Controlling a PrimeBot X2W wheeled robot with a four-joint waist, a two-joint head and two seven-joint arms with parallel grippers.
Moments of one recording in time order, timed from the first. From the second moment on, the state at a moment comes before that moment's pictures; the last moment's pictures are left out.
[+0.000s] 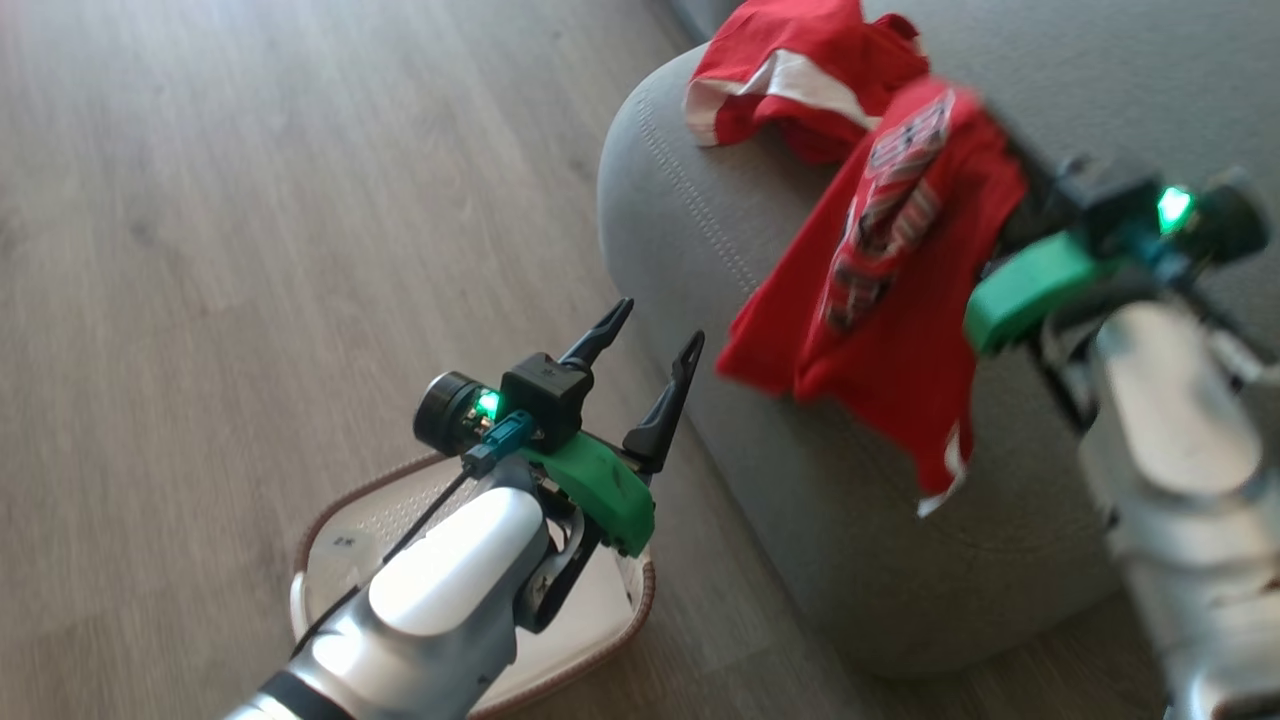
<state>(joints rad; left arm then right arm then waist) -0.74 0.10 -0.98 0.59 -0.63 0.11 -0.25 -0.63 -0.16 0.14 0.57 -0.04 0.13 -0.25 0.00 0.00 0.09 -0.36</state>
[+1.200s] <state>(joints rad) -0.87 0.18 -1.00 0.34 -0.55 0.19 -0.18 -1.26 -0.53 -0.37 1.01 -0.37 0.13 -0.15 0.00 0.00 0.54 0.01</state>
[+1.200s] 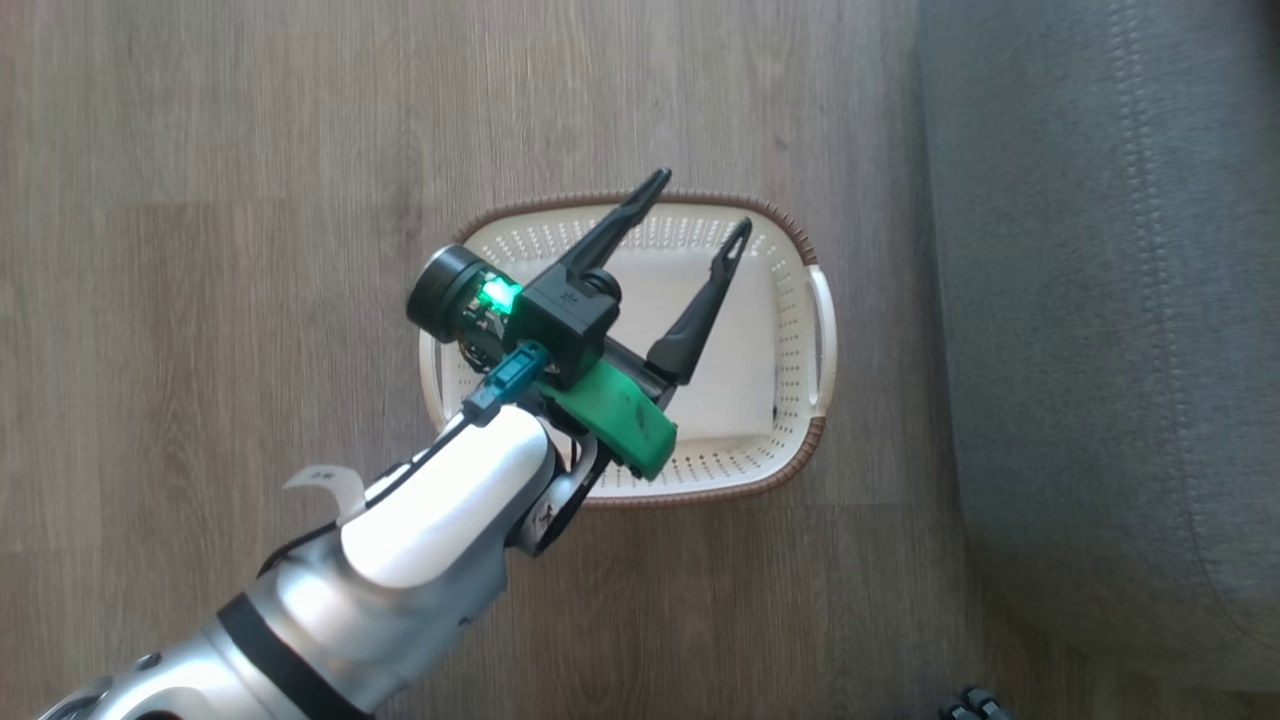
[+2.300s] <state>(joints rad) -0.79 0.24 -0.98 0.34 -0.61 0.23 -0.20 -0.92 -0.27 -0.40 0.95 -0.38 0.13 -0.25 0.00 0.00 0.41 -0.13</state>
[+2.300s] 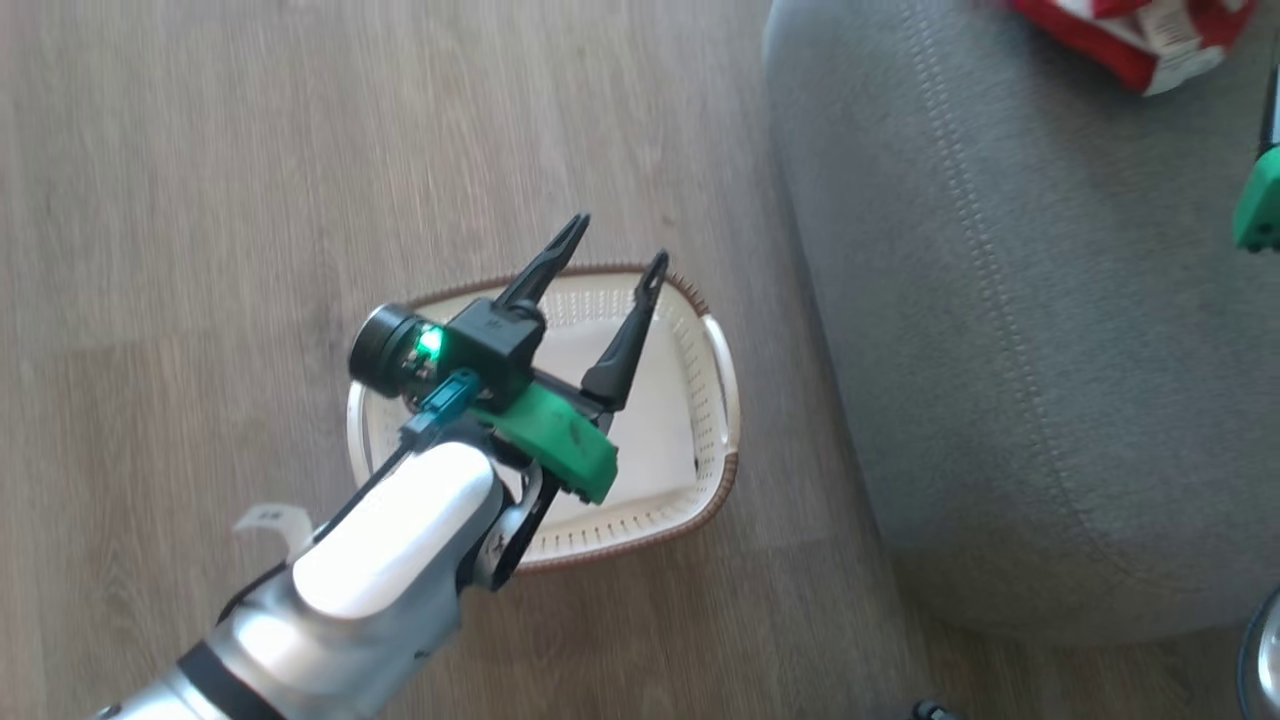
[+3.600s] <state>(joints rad) -0.11 0.34 -0.48 0.18 -0.65 0.38 -0.25 -0.31 -0.06 0.01 0.51 0.05 0.13 -0.25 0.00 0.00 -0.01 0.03</state>
